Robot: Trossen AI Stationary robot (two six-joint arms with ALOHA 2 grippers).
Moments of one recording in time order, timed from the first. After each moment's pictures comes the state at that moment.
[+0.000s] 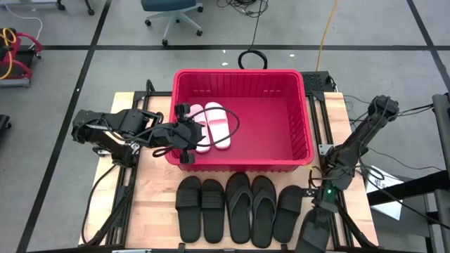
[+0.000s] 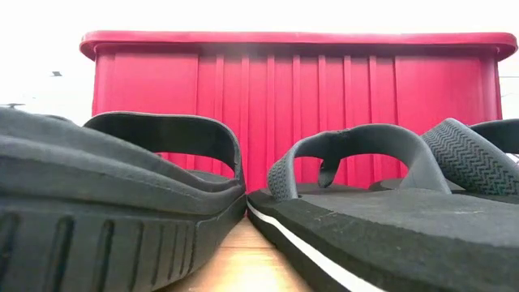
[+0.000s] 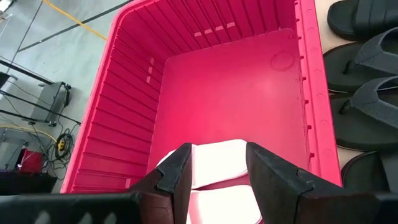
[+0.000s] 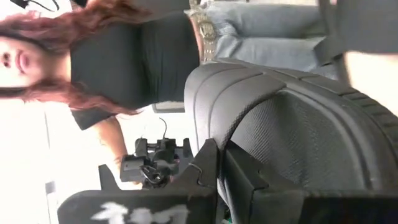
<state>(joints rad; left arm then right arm) -0.22 1.51 1.84 -1.18 -0.52 0.06 0.91 0.85 0.28 0.38 -0.29 1.66</state>
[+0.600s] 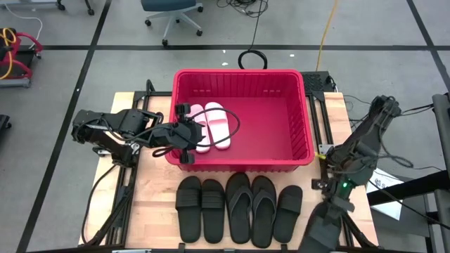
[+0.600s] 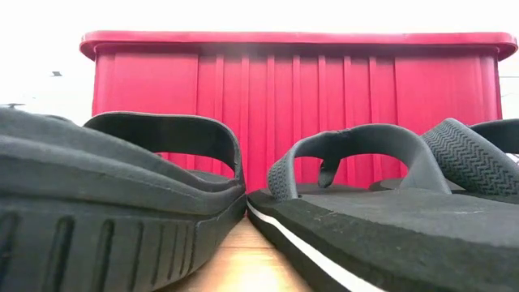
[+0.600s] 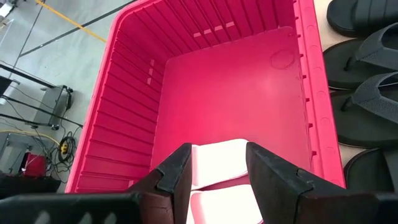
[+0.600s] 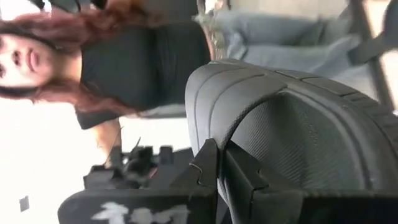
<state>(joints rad) -0.22 1.51 1.84 -1.18 -0.52 0.08 0.88 0.82 0.82 -0.32 -0.24 1.59</state>
